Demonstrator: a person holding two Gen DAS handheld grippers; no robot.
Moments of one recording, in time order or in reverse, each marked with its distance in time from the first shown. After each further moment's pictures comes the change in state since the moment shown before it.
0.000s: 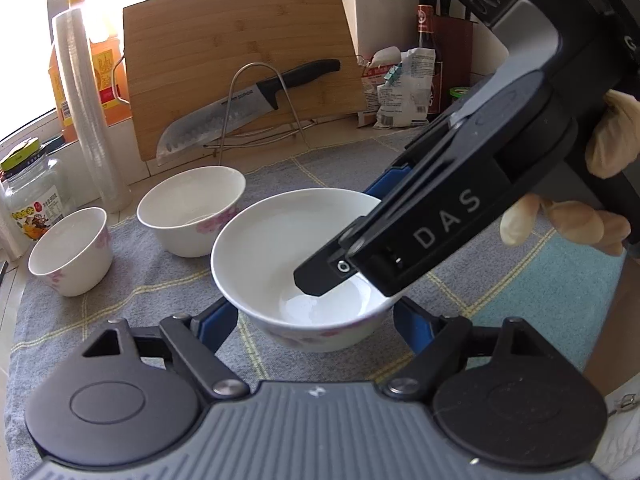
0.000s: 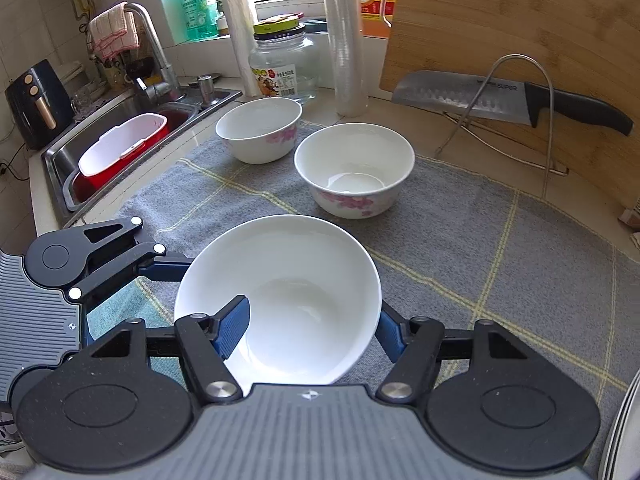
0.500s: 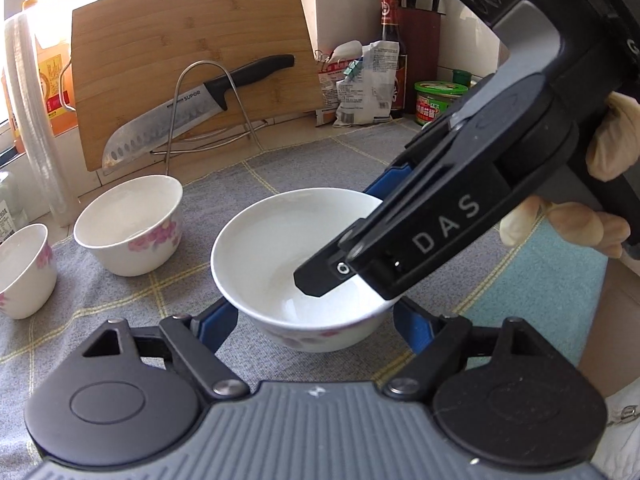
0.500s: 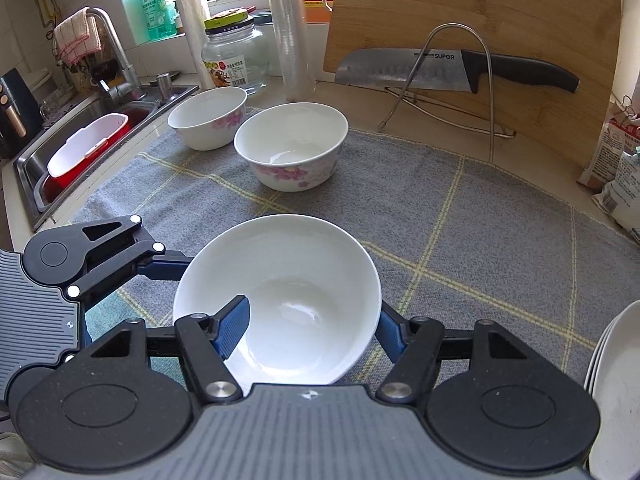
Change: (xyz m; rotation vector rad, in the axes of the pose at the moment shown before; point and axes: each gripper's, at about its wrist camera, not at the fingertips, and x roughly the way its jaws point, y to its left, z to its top) left arm 0.026 -0.021 0.010 0.027 0.002 -0.090; right arm -0.009 -0.031 -0.019 0.059 0.020 -0.073
